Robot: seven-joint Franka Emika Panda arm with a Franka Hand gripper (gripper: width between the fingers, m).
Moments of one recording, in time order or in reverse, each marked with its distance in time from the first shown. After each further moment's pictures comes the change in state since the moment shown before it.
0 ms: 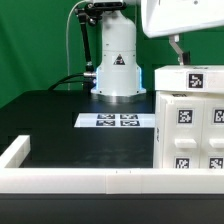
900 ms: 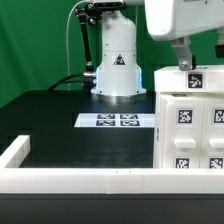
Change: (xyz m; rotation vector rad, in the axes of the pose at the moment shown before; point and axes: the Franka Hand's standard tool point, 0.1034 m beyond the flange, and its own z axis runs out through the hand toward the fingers) arm 0.009 0.021 0.002 -0.063 -0.026 -1.203
